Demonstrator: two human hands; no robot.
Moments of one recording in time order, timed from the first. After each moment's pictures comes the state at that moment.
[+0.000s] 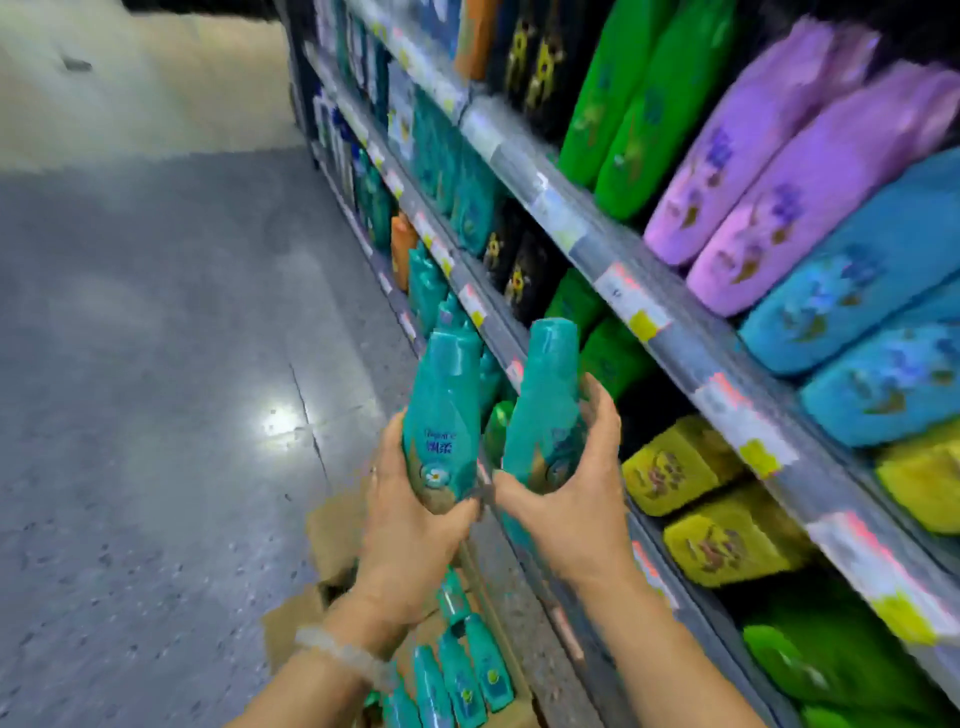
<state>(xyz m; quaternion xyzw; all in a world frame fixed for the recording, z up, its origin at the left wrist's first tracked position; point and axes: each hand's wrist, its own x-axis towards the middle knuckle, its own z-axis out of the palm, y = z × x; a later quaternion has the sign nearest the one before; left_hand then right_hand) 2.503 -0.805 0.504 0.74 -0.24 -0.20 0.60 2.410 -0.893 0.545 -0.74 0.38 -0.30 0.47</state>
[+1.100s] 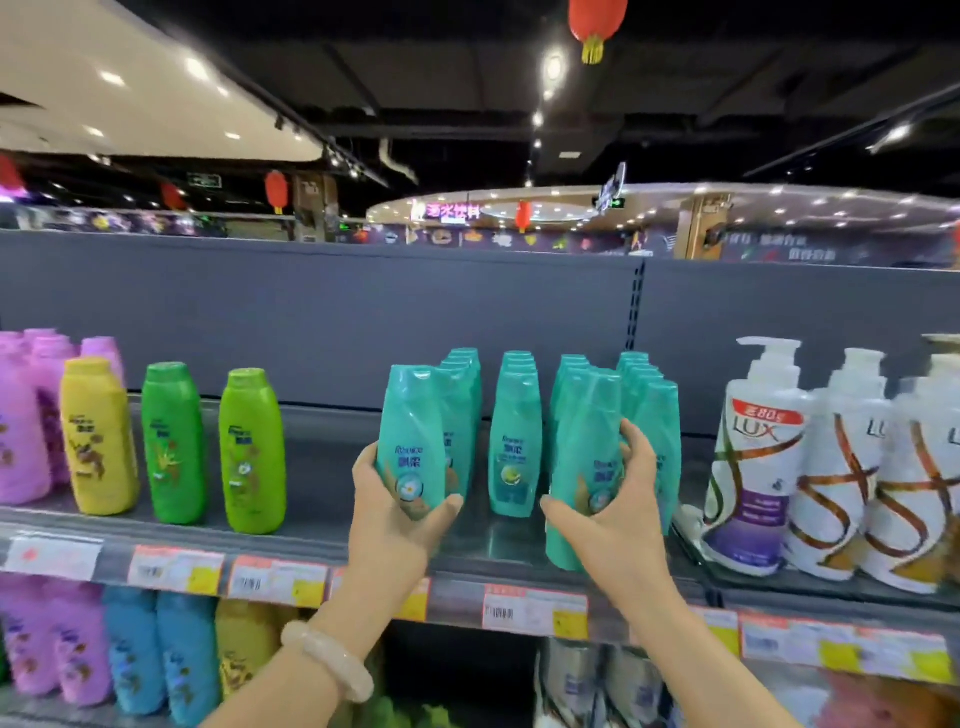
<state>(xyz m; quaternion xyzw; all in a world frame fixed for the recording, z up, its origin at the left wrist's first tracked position) 2.091 -0.926 0.889 0.40 -0.58 -0.37 0.60 1.923 -0.859 0.901 -0.52 0.53 -0.65 0.14</state>
